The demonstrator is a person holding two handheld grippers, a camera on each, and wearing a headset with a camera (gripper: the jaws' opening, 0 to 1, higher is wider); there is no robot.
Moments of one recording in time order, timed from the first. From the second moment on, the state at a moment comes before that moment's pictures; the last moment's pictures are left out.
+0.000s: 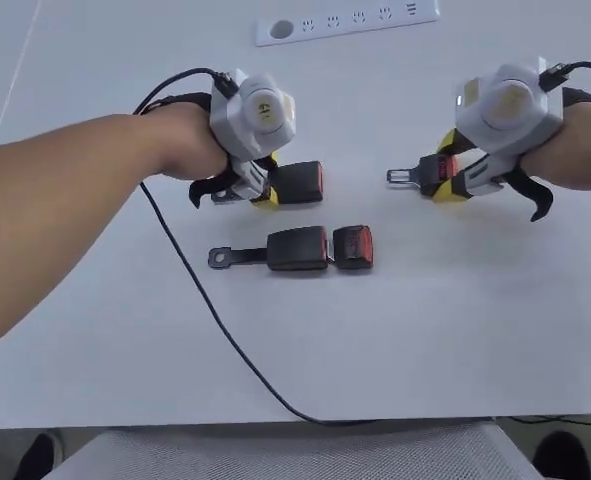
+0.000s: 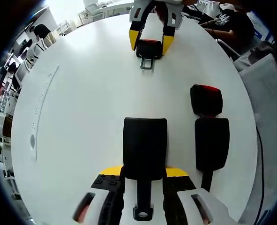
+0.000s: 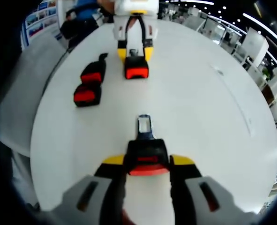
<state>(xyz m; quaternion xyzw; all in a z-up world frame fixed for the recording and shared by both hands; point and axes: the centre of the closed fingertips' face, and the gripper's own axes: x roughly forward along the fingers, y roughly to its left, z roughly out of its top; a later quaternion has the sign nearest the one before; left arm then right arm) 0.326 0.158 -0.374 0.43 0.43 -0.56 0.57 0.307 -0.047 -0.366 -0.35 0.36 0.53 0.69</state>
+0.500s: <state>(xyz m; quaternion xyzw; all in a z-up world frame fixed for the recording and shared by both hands) 0.322 0.159 -0.374 0.43 0.43 -0.55 0.57 0.301 -0.094 -0.367 -0.36 0.38 0.50 0.68</state>
